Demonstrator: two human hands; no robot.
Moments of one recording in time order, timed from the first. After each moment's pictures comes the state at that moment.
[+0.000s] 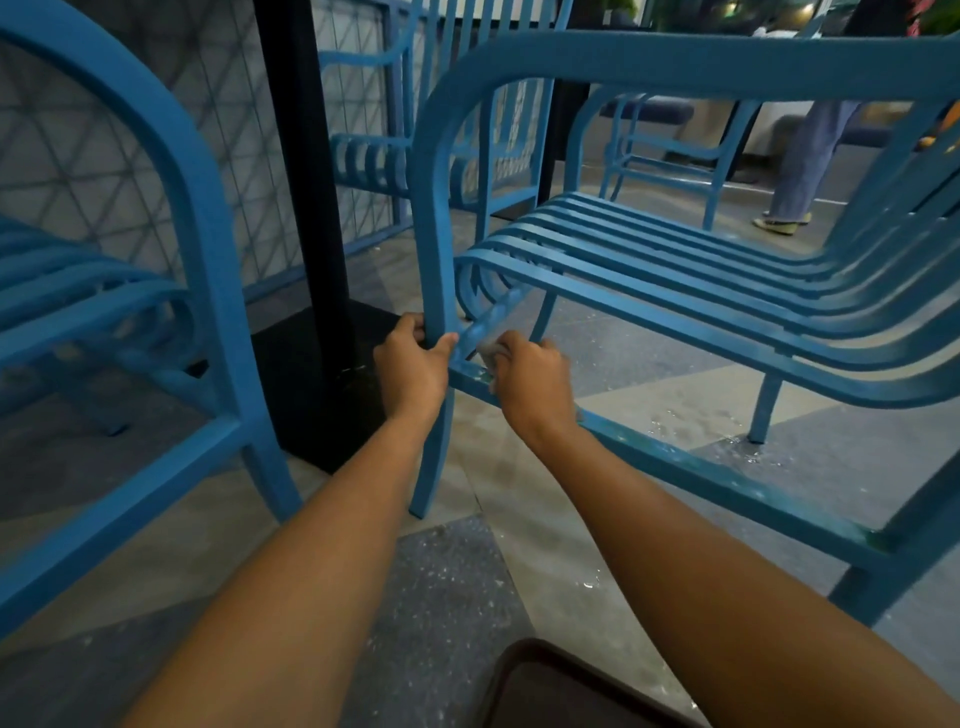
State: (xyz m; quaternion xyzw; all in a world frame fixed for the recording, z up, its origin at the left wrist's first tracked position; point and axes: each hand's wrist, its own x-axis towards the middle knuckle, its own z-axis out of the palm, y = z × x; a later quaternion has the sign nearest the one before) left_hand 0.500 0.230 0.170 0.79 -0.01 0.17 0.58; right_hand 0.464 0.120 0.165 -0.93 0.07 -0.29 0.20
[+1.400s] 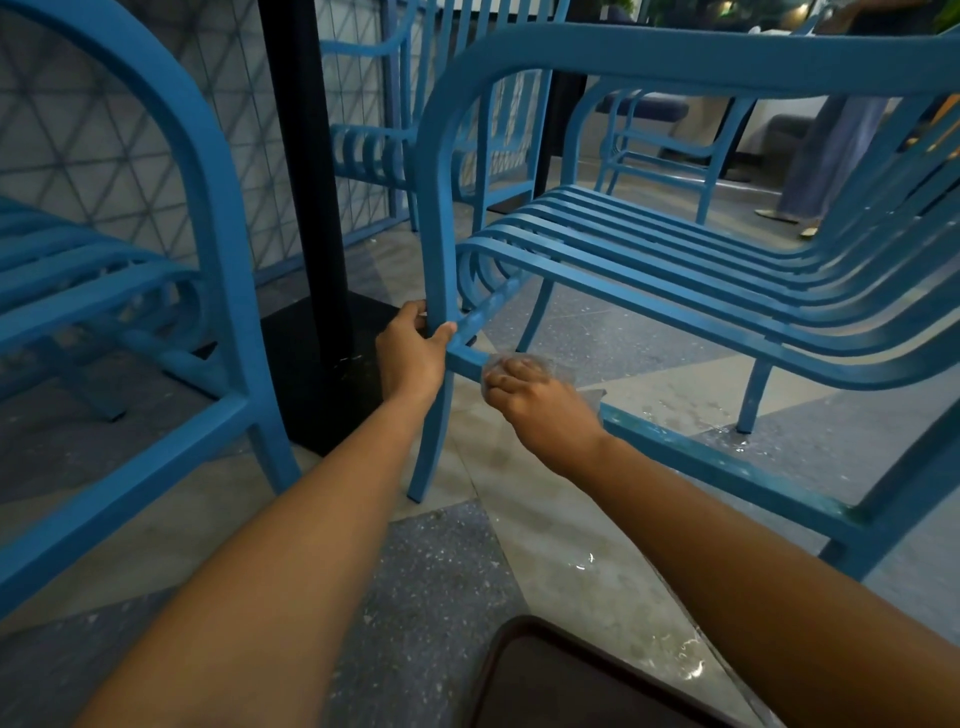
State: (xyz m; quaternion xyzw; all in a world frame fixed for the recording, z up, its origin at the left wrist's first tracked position) left_hand 0.493 0.237 0.171 0.79 -0.04 0.16 0.59; right_hand 0.413 0.105 0.162 -0.96 -0.20 -0.16 -0.09
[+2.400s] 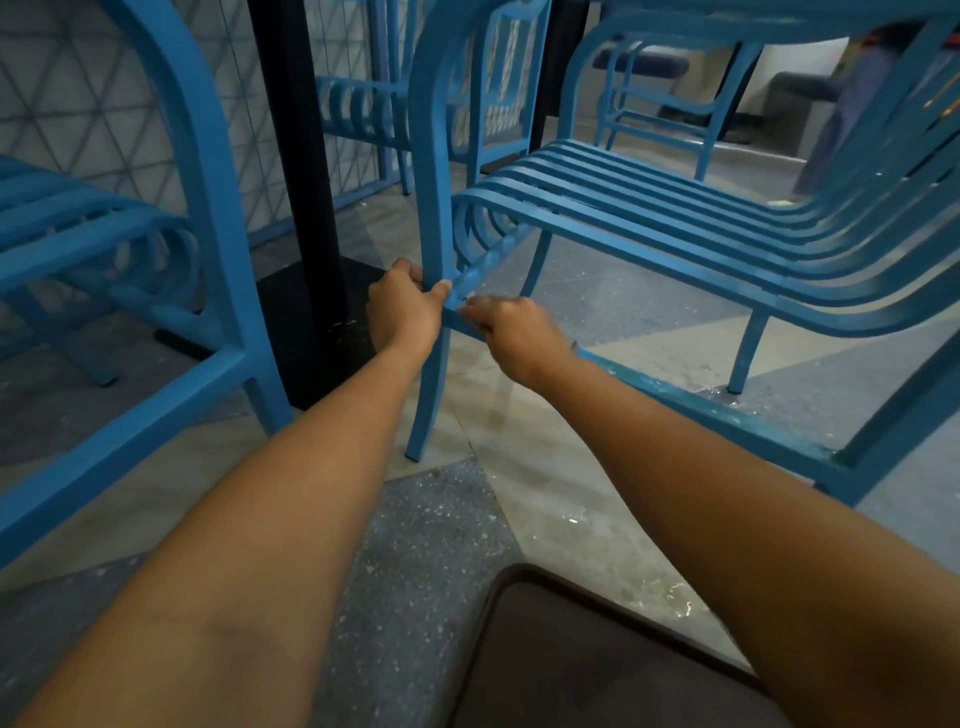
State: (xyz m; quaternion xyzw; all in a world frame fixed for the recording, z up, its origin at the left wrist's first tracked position) left_hand 0.495 0.241 0.171 0.85 -0.01 0.16 0.51; right_hand 0.455 0.119 0.161 -0.98 -0.09 -0.17 0.10
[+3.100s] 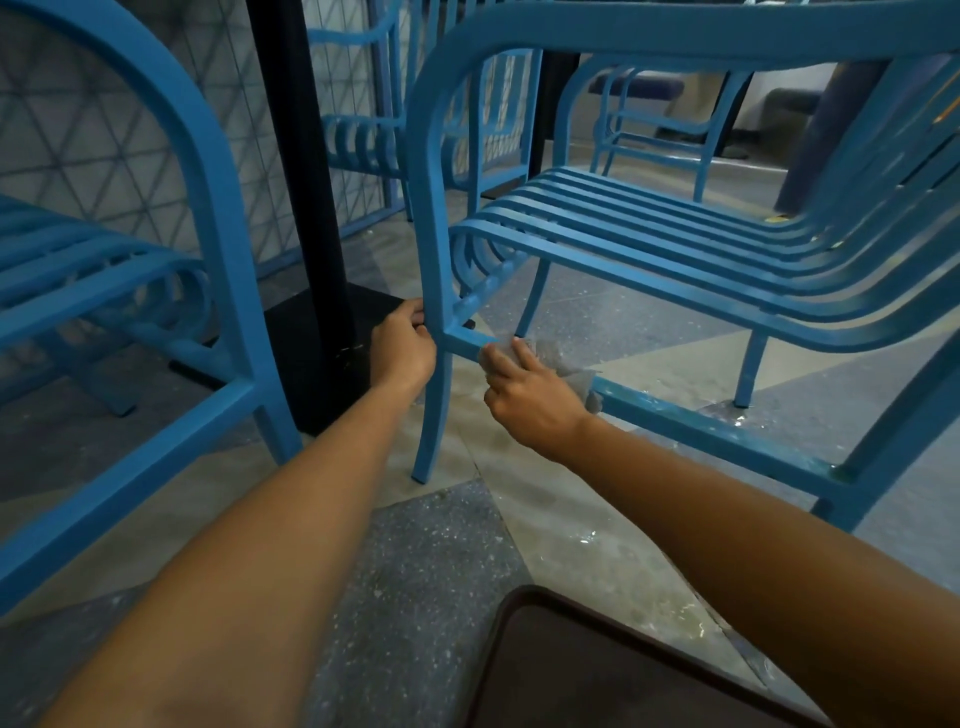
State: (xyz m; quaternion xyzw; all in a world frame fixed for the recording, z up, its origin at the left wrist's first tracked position) left_hand 0.483 0.249 0.169 0.84 -0.05 0.10 0.53; right_hand 0.405 0.112 0.155 -0.93 -0.20 -0.09 -0.30
